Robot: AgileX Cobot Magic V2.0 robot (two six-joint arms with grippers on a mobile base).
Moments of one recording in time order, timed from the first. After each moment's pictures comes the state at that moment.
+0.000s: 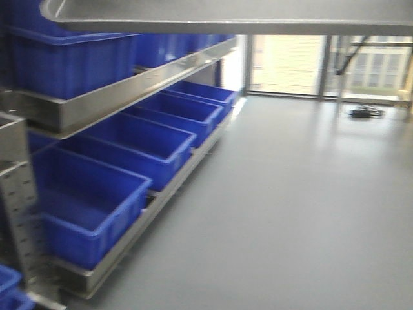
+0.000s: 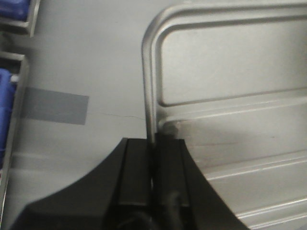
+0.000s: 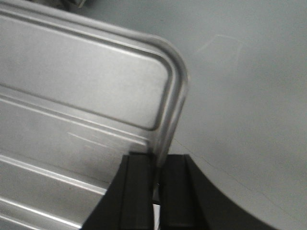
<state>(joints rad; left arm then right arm) -0.91 1.34 -1.45 0.20 1.19 -0.64 0.62 1.13 -1.27 -0.16 1.23 0.51</state>
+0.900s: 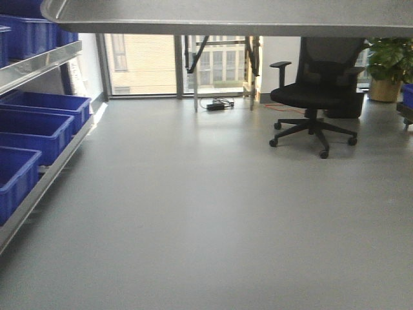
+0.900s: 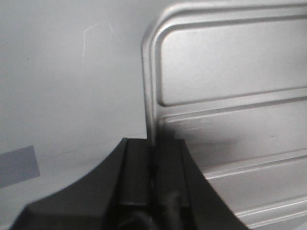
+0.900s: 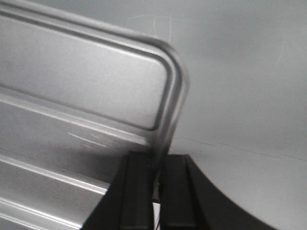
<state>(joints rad) -0.91 1.34 -1.45 0.20 1.19 -0.64 0.62 1.13 -1.27 -0.16 1.24 0.51</state>
